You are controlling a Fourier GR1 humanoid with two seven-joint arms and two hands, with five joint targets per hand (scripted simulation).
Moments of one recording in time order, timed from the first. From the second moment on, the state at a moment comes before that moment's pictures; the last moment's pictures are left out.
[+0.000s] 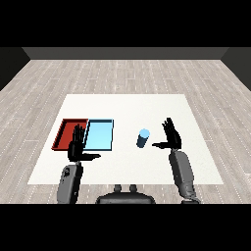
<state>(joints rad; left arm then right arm) -0.02 0.03 0.05 -1.56 0.14 -0.08 -0.42 -0.29 -0.12 -0.16 -1.18 -0.23 0.21 -0.29</state>
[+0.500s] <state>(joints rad) -0.01 0.03 0.07 -1.55 0.16 -0.09 -0.45 -0.33 -0.07 -0.14 -1.08 -0.23 0.16 -0.29</state>
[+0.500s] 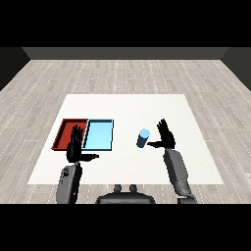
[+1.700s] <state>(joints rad) -0.01 0.05 0.08 -1.58 0.17 -0.09 -0.43 -0.45 -0.04 -0.13 -0.77 -0.21 0.18 -0.44</state>
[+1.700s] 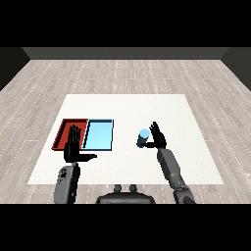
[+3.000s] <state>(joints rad) 0.02 0.05 0.09 -1.59 0.17 -0.10 -0.45 -0.60 -0.01 -0.07 -0.56 -0.25 0.14 -0.51</state>
